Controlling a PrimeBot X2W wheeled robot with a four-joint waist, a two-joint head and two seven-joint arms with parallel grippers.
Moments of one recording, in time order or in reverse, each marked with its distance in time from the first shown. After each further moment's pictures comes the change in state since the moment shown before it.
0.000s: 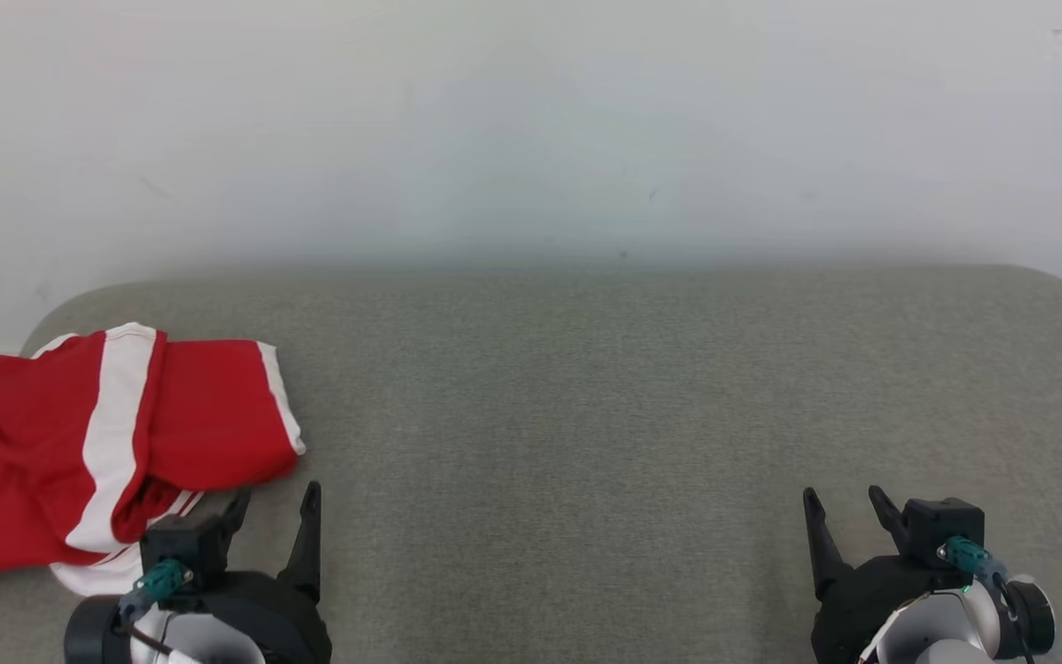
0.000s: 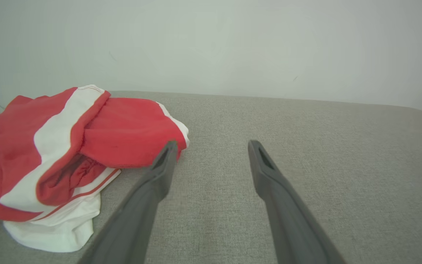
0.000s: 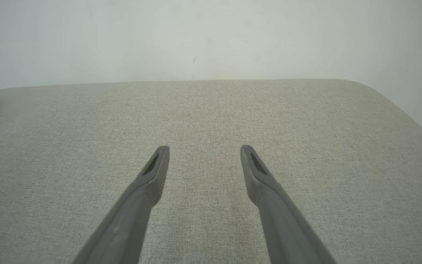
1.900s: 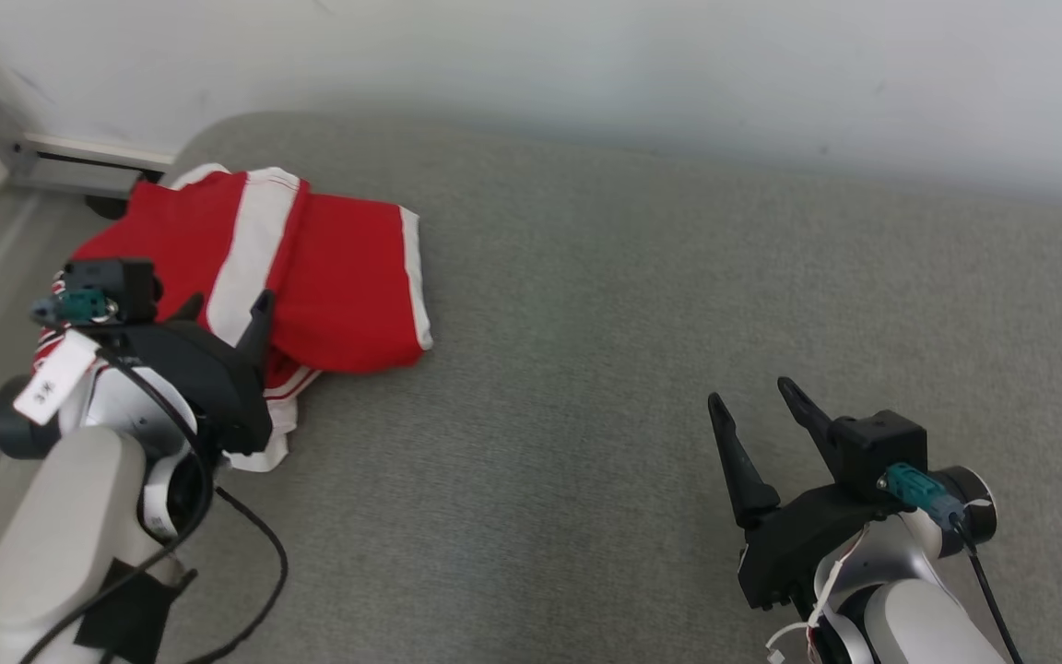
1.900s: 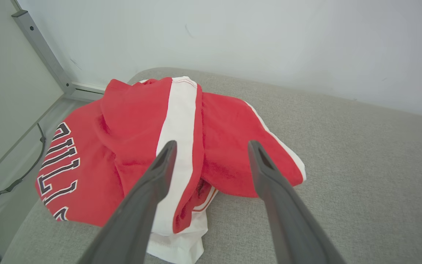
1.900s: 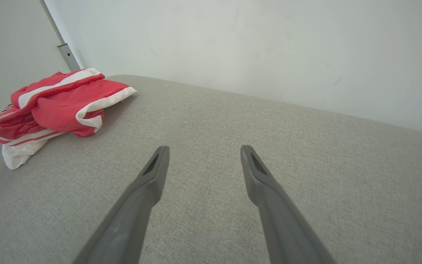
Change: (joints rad) left arm -0.421 0.021 0.051 0.152 -0.073 -0.083 0.323; right arm -0.016 0.025 0.077 -0.371 -0.103 0.000 0.187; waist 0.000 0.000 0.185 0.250
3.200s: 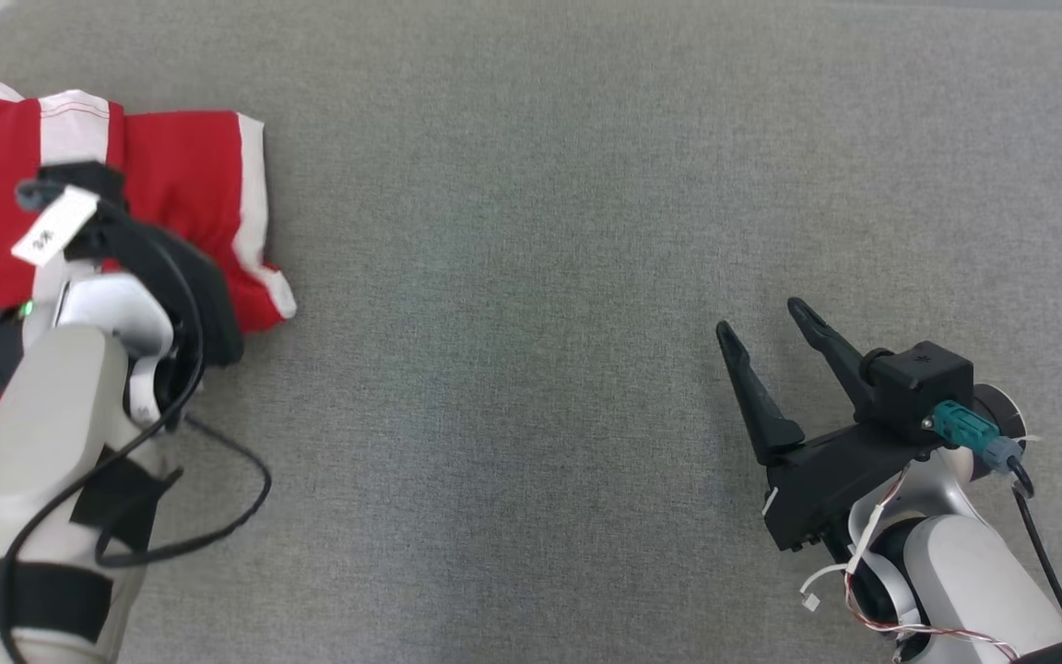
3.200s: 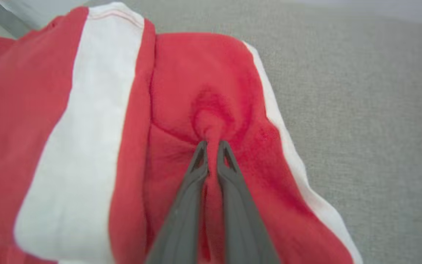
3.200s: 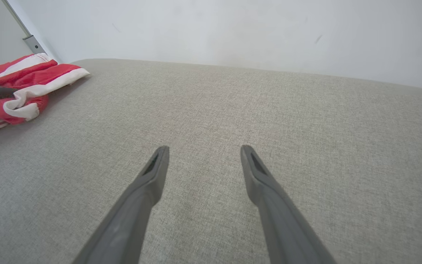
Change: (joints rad) left arm -0.272 -0.017 -0.006 0.325 0.064 0.063 0.091; right arm -0.110 -0.054 -0.013 -0.053 0.047 0.107 -0.011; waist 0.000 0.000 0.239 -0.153
